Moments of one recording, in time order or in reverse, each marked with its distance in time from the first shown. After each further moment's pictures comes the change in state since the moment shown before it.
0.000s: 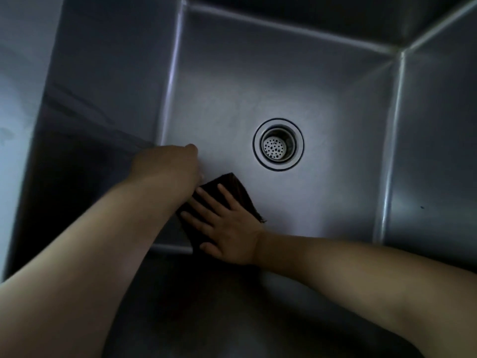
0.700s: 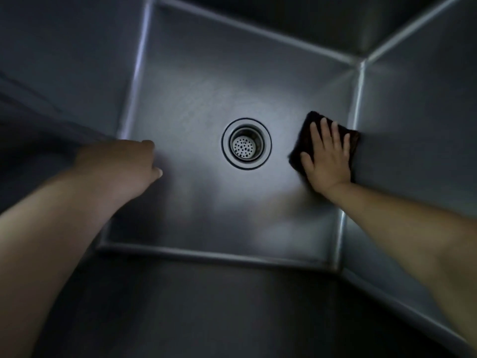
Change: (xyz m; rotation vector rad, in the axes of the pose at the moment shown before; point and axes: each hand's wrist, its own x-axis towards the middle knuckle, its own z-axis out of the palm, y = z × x) left_hand 0.003 -0.006 0.004 -0.004 0.012 -0.050; right_hand -0.137 0.205 -0.017 -0.006 0.094 0.943
